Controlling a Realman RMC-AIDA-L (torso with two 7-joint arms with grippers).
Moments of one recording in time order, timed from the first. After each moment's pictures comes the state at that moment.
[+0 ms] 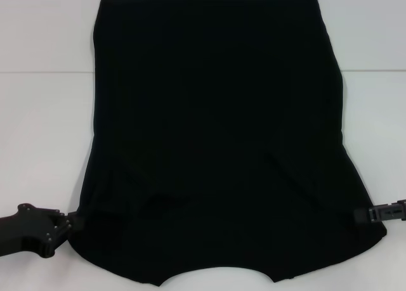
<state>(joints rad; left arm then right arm) -0.38 -2.14 0.30 0.84 2.38 1.60 -1.36 0.56 1.87 -0.80 -0.57 -2.25 -1.47 2.09</state>
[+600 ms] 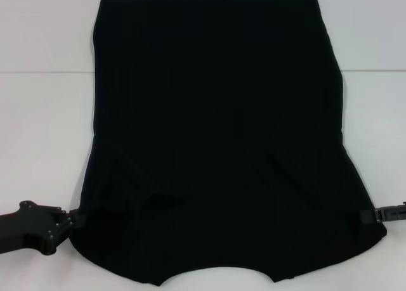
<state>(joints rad) -0.39 -2.14 0.30 0.84 2.38 1.60 -1.36 0.53 1.87 -0.79 -0.57 -2.25 -1.45 2.09</state>
